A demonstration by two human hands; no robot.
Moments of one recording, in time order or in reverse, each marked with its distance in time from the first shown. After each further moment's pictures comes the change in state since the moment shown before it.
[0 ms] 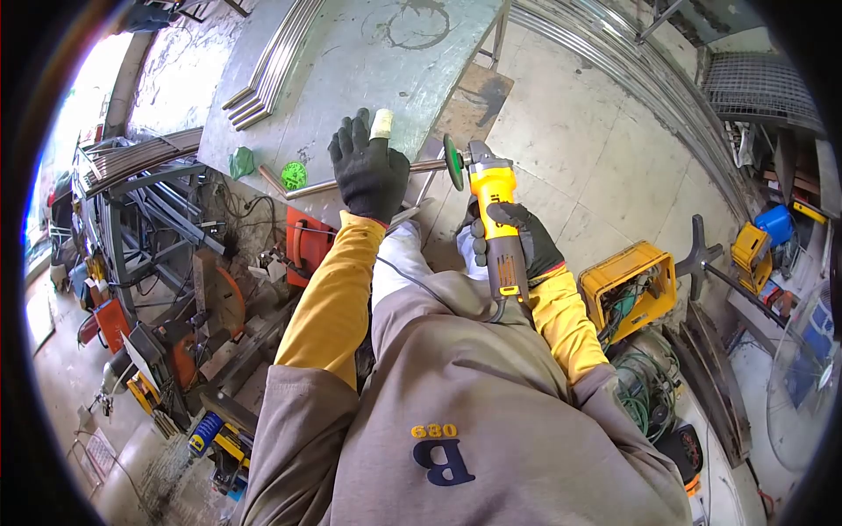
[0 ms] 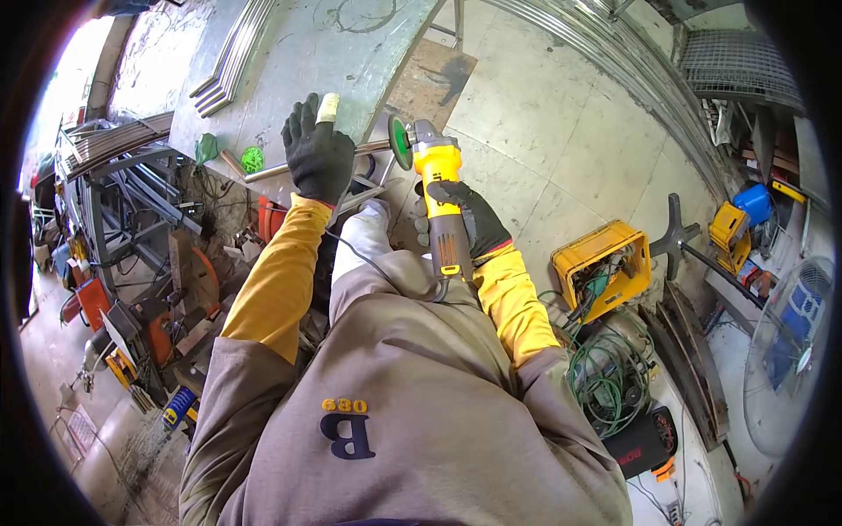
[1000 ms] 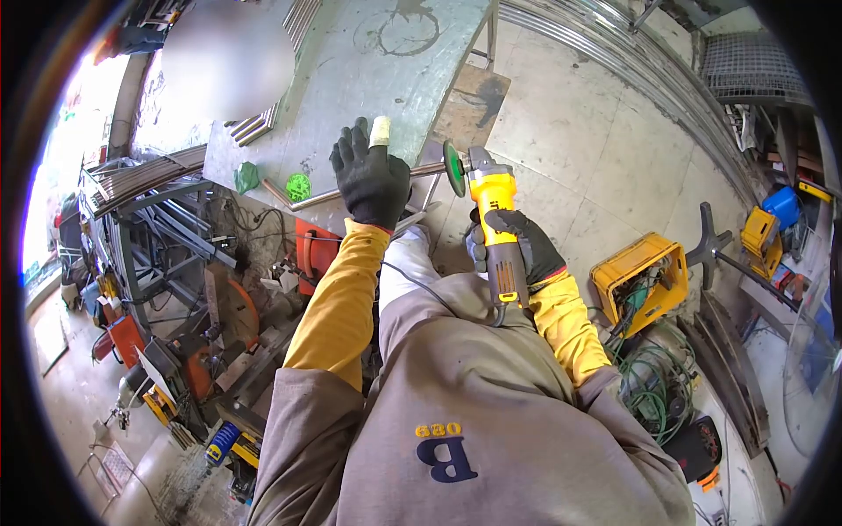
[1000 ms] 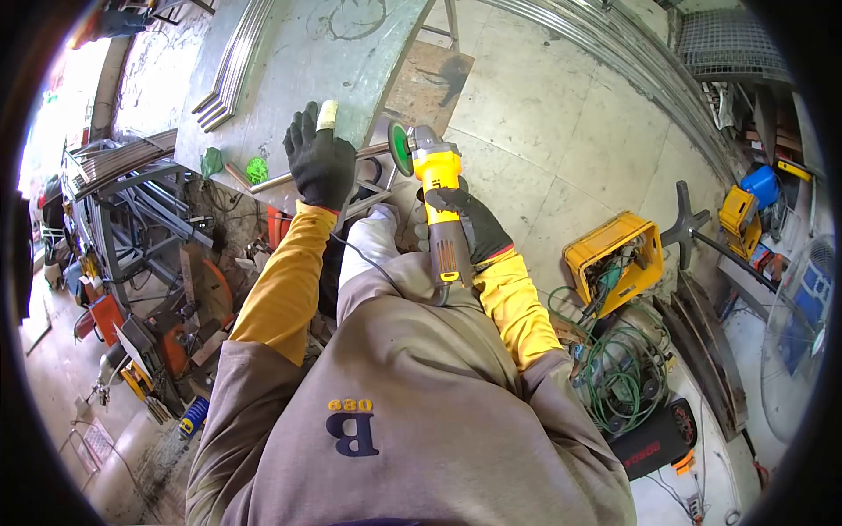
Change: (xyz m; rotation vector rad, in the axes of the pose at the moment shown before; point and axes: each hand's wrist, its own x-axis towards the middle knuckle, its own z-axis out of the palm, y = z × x) left_hand 0.002 0.003 -0.002 0.010 -0.001 0.003; right_hand 0.000 0.014 0.003 0.067 0.004 -0.014
